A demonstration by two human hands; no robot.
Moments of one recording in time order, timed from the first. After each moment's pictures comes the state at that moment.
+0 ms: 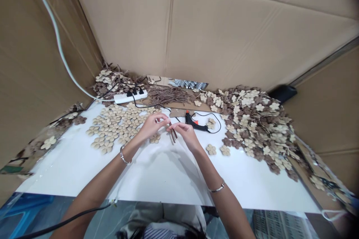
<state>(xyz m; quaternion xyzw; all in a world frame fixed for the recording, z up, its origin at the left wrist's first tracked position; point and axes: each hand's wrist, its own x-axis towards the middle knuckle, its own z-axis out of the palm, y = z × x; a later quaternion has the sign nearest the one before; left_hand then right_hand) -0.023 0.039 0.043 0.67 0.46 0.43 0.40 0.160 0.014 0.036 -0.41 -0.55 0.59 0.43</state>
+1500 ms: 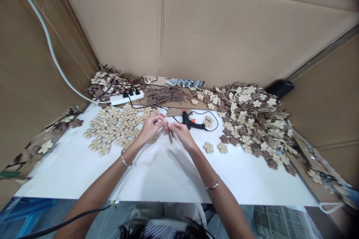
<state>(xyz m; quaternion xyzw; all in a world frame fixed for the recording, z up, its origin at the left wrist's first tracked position) -0.011 0.036 0.032 0.65 0.48 0.45 0.37 0.156 0.018 0.027 -0.45 -0.53 0.59 0.41</state>
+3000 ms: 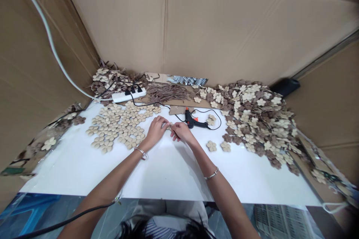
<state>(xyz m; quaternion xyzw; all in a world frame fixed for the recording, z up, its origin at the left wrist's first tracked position) -0.003 0.044 -0.033 0.74 0.53 0.34 0.22 0.156 0.045 -0.009 -0.59 -0.53 0.56 0.24</state>
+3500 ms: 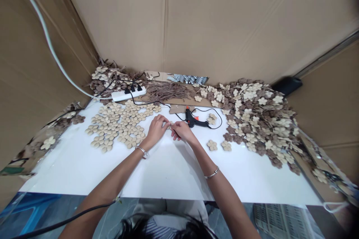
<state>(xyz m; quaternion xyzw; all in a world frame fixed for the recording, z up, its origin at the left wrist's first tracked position) -0.002 0.044 -0.031 0.74 0.54 0.34 0.21 0.156 0.047 -0.012 -0.58 -0.53 0.56 0.24</state>
